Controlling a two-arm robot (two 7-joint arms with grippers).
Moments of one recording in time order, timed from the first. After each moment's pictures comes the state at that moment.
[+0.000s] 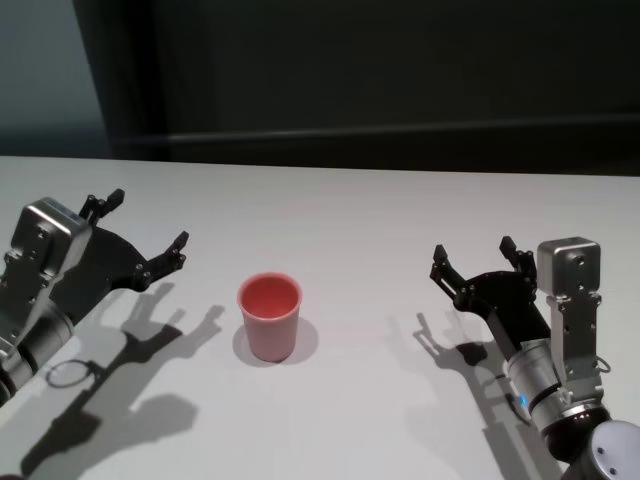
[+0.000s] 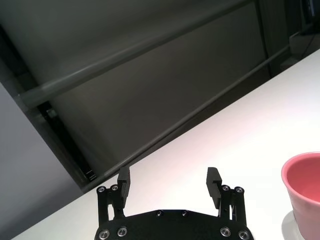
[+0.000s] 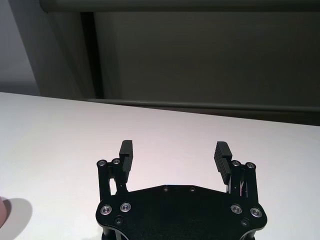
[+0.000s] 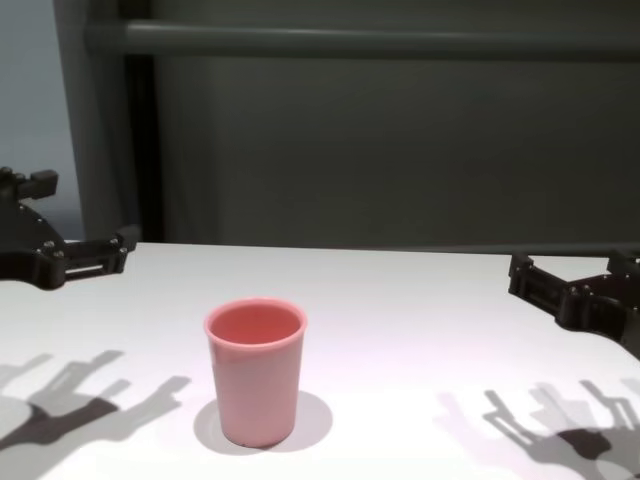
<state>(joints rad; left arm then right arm) 0.00 0.43 0.13 -1.63 -0.03 -0.04 -0.30 -0.06 0.16 -0.26 -1.64 0.19 -0.04 -0.06</state>
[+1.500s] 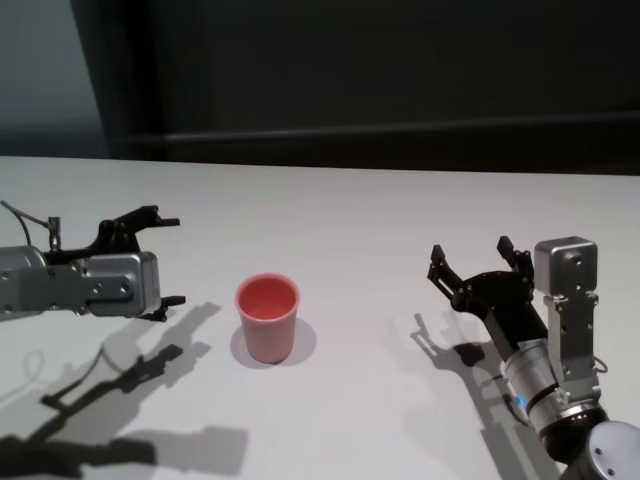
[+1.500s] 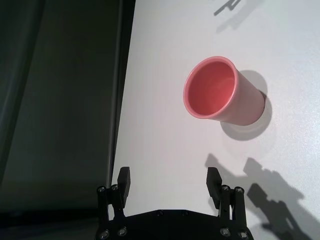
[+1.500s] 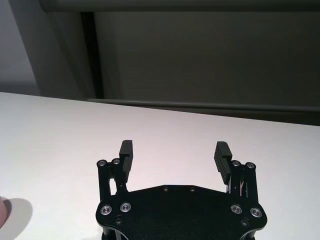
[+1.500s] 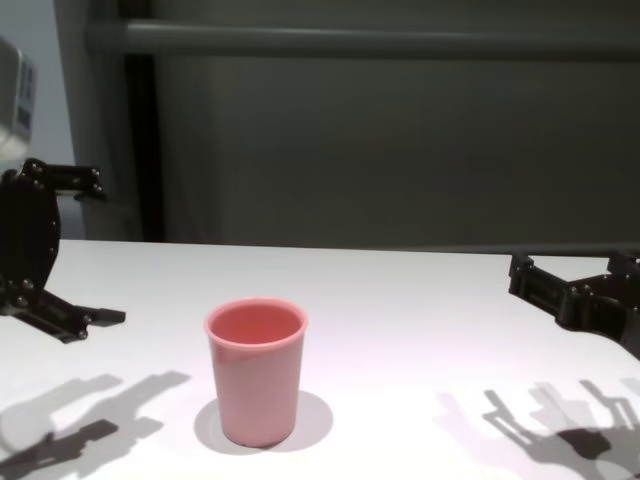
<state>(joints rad) -0.27 0.82 0.40 -1.74 0.28 -0.01 -0.70 -0.06 0.16 -0.26 -1.64 0.19 -0.04 -0.06</state>
